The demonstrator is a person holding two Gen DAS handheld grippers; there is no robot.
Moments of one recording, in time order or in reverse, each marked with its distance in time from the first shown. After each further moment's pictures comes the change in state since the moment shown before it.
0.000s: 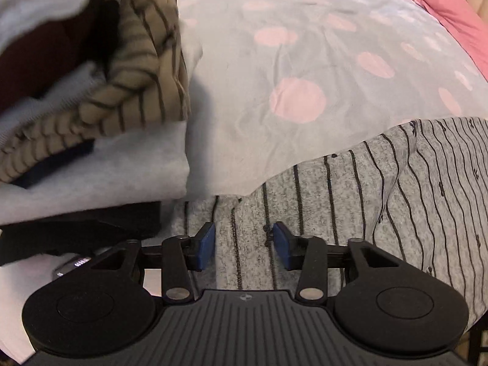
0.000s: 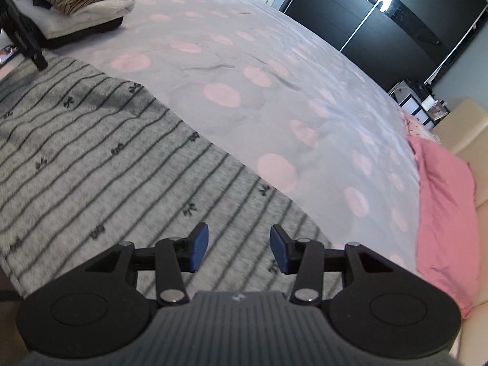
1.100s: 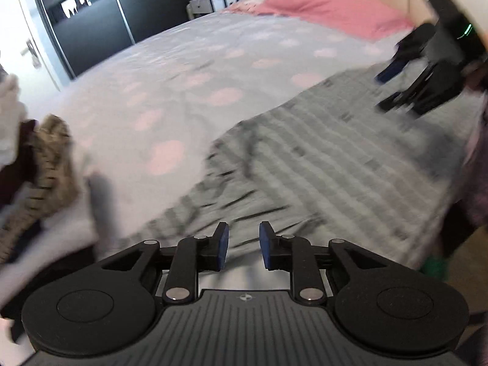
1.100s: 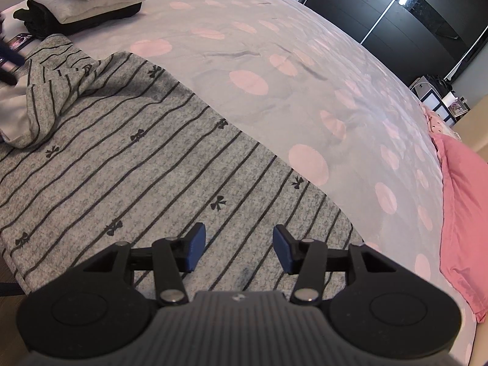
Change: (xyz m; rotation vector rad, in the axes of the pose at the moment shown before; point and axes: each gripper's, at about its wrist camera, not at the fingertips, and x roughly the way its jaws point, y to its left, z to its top) left arm -0.062 -0.097 -0.078 0.540 -0.285 -0.027; right arm 0.022 0.002 -0.004 -0.032 0.029 0.074
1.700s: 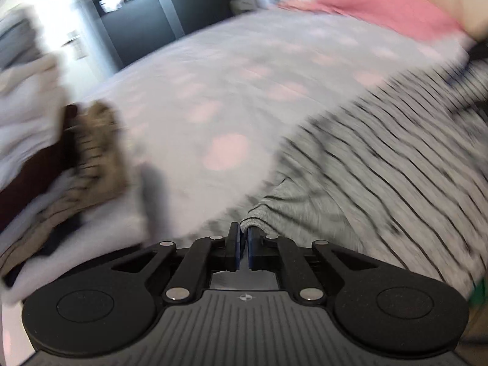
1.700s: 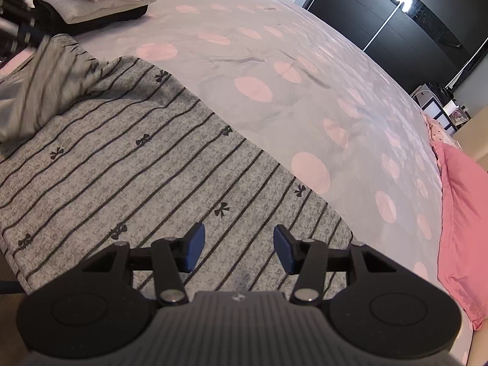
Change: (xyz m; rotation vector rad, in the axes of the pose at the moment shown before) left arm 0.017 0.050 0.006 -0.201 -0.035 0.171; right arm -0.004 0.003 0.003 -0.022 -0.014 -0.004
